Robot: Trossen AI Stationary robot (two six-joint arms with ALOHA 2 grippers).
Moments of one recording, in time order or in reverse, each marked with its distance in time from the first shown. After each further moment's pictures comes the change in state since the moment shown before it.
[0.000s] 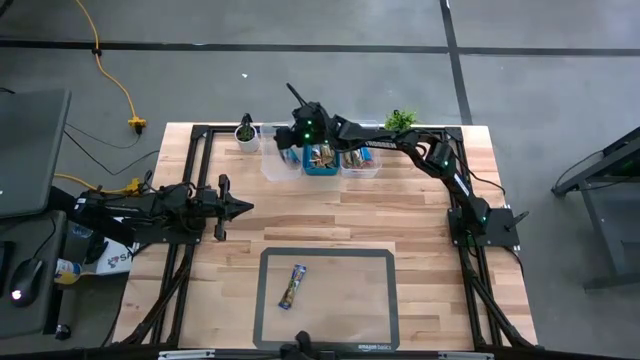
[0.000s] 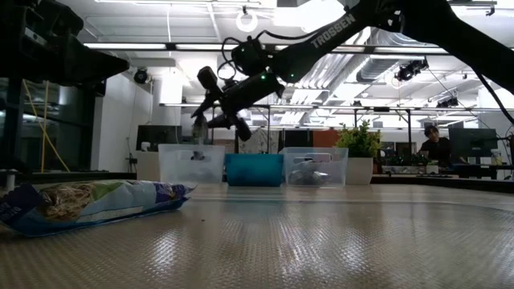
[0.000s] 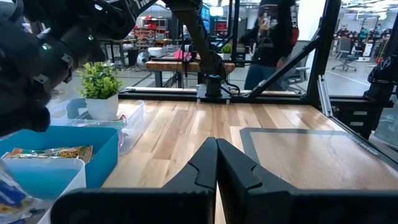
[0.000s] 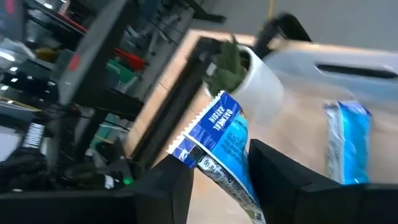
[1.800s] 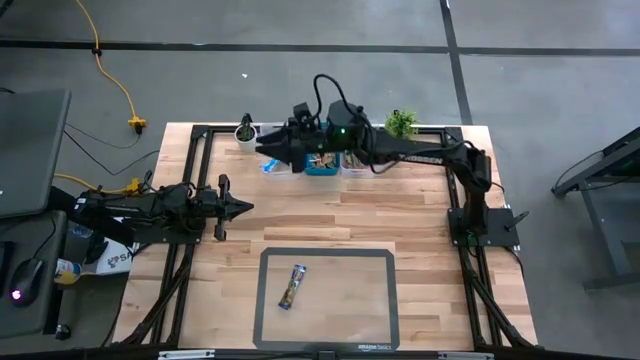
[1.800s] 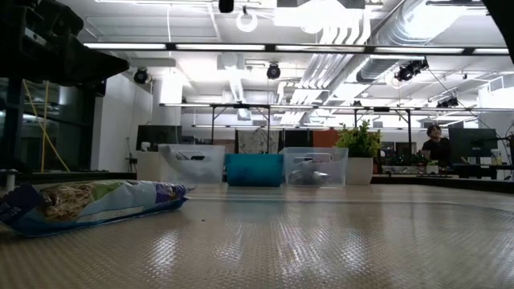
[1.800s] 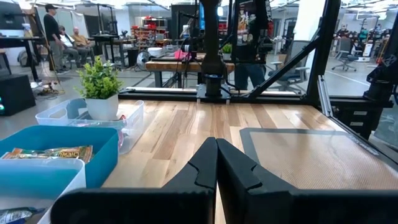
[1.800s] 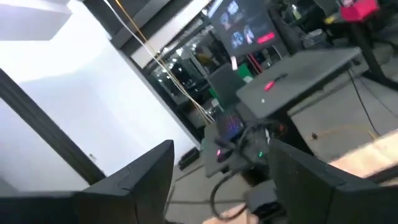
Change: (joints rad) left arm 0.000 0.000 0.000 0.000 0.000 0.000; right arm 0.248 -0.365 0.003 0.191 -0.130 -0.136
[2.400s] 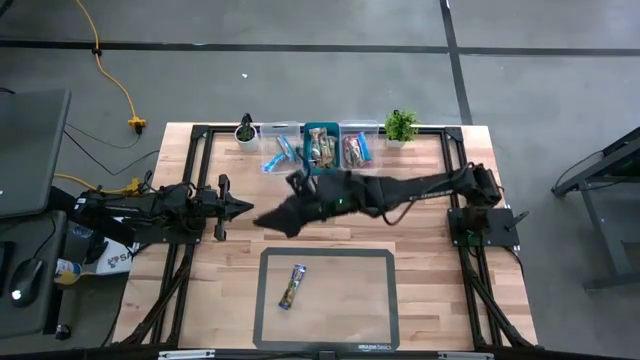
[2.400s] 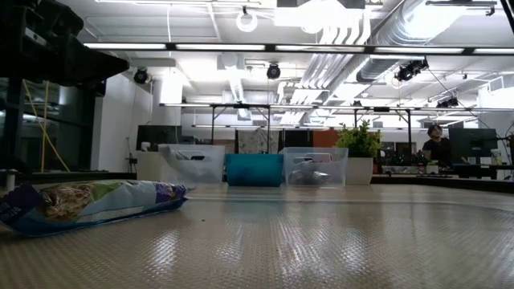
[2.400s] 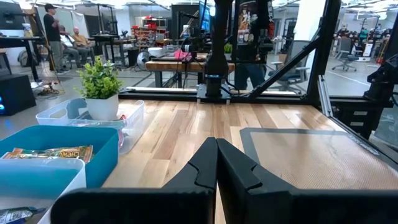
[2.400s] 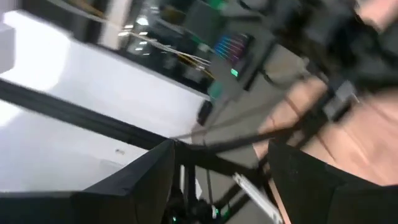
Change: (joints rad) left arm 0.000 0.000 0.000 0.000 0.000 0.000; right arm 0.325 -0.025 -0.001 -0.246 0.260 0.397
